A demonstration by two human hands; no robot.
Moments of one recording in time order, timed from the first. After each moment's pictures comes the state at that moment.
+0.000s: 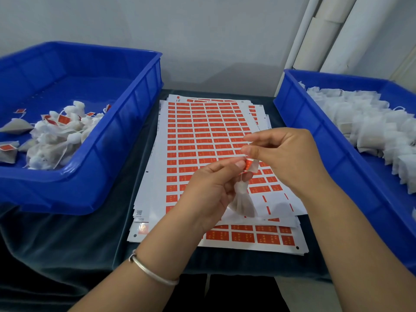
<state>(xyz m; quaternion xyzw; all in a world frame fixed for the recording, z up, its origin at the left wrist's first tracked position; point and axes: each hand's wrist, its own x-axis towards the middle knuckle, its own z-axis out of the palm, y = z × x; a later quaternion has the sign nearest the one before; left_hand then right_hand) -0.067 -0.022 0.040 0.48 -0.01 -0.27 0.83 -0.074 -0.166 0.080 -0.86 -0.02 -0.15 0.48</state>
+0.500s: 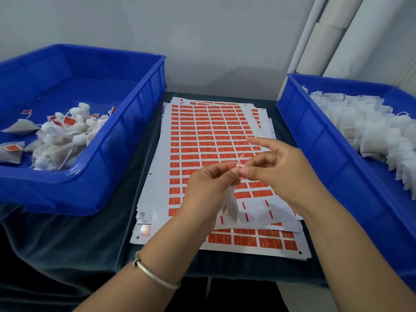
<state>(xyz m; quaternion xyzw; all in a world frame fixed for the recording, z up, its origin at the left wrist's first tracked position) -0.064 -0.021 0.033 0.64 0.01 -0.15 0.75 -0.083 -0.158 0.070 -0.85 0.02 -0.07 0.52</state>
